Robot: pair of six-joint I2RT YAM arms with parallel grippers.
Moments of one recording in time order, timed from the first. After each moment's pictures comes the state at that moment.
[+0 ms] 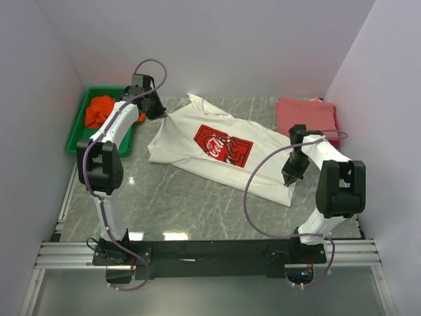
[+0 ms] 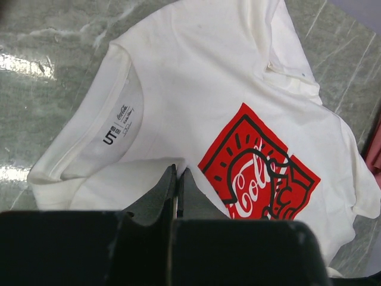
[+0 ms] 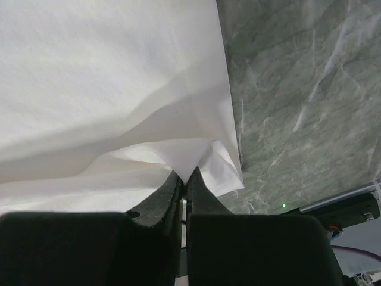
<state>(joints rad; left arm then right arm) -0.16 1.99 1.80 -0.61 0.11 -0.60 -0.02 1.66 1.10 -1.01 0.11 0.60</state>
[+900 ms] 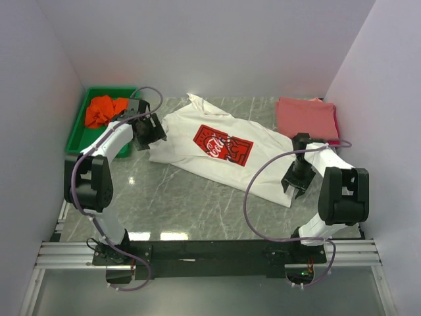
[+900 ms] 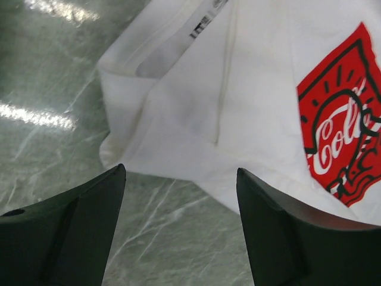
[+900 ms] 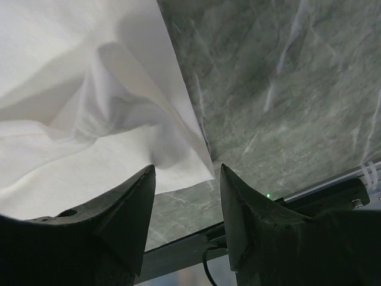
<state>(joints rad) -0.15 1.77 1.38 -0.59 0.05 -0.59 -0.05 1.59 0.99 -1.01 0.13 0.60</state>
